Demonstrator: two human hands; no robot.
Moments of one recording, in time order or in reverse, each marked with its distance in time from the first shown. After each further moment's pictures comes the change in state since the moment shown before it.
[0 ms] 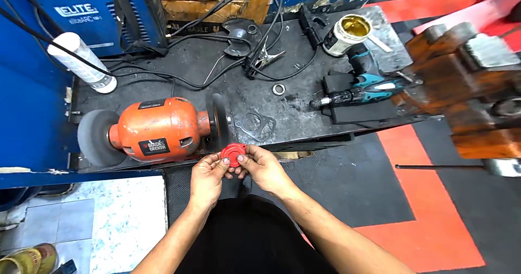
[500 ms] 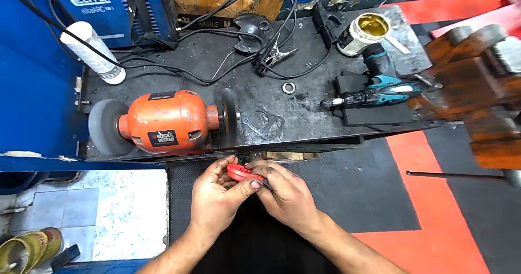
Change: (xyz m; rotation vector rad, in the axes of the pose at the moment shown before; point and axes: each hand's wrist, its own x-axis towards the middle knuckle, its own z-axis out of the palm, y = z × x) left_hand -0.058 0.039 0.006 0.209 -0.041 0.265; right_hand -0.048 -0.017 0.001 -0.623 0.124 -0.869
